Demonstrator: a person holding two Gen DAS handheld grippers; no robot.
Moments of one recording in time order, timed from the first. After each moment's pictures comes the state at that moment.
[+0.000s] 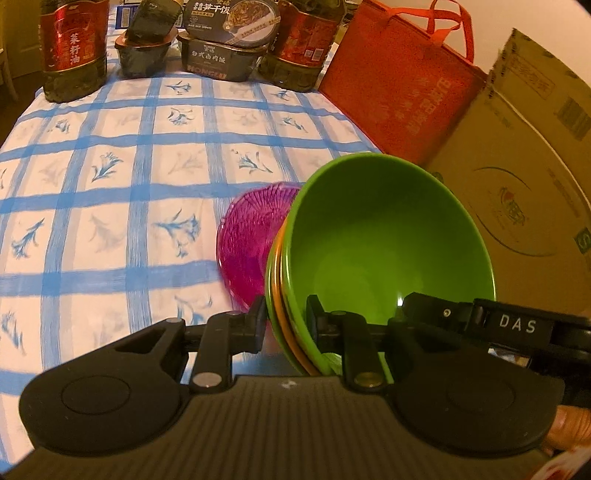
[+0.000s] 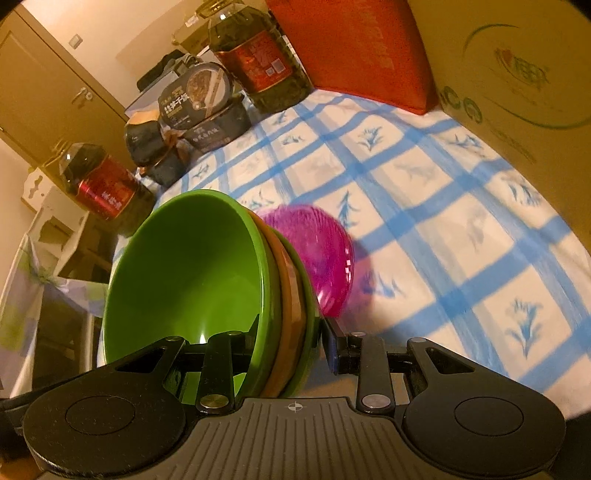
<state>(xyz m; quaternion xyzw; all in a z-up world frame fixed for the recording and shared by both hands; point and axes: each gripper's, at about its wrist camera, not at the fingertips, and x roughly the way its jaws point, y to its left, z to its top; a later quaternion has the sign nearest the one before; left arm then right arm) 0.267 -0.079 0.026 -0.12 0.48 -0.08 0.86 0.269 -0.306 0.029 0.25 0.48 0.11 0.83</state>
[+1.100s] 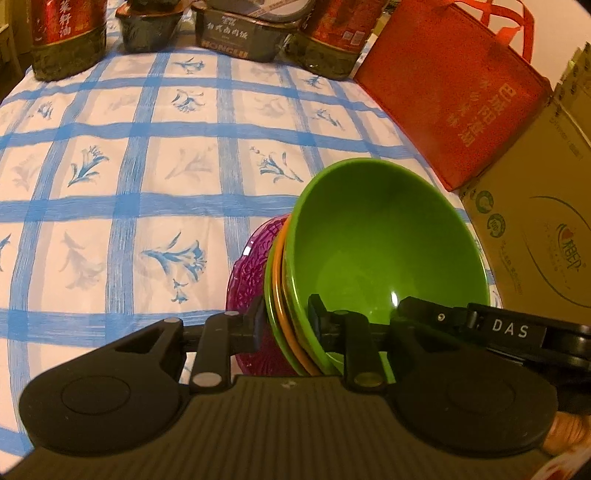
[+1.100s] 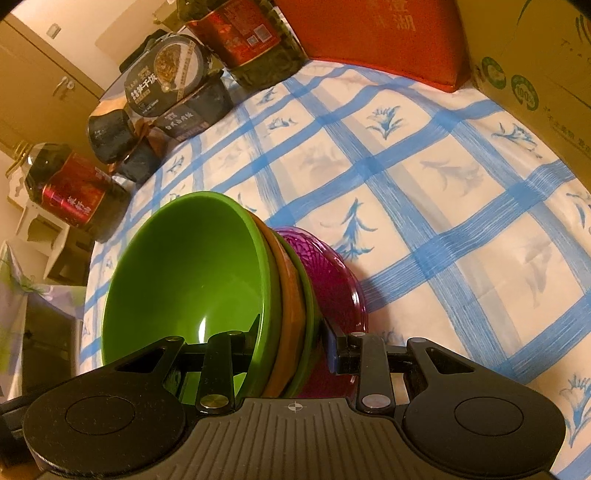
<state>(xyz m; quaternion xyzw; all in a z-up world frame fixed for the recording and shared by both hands) 0.348 -0.070 -0.028 -0.14 0.50 -0.05 0.85 0.355 -0.297 -0.036 0.25 0.51 0.11 0.81</state>
